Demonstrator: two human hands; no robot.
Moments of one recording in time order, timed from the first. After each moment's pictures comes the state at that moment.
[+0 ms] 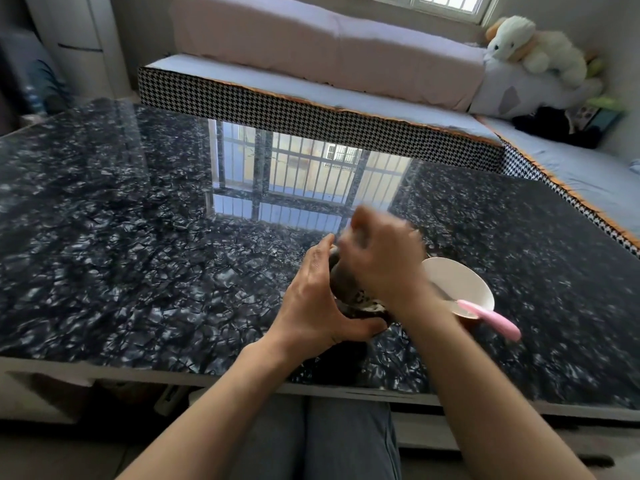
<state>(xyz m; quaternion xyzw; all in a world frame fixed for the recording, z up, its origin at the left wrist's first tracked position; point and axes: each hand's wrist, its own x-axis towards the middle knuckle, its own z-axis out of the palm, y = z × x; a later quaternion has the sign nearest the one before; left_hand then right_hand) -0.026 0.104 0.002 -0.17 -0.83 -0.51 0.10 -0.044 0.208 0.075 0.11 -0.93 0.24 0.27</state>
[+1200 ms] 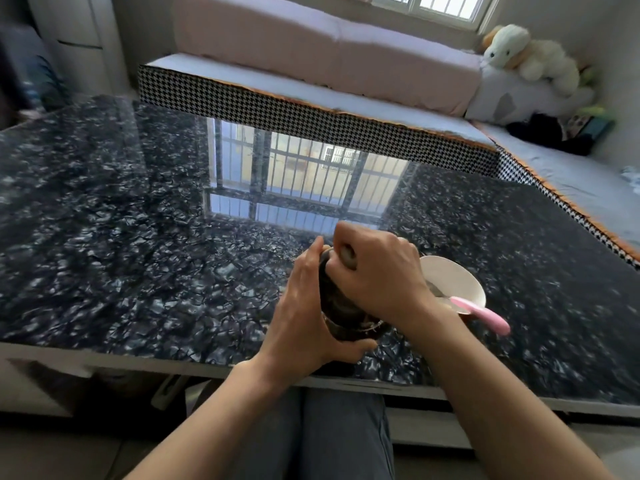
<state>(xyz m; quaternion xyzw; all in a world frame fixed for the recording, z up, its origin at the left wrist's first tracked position) -0.001 0.099 -0.009 -0.19 -0.83 -0.49 0.17 -0.019 0.201 0.071 0.22 -0.94 0.14 0.23</state>
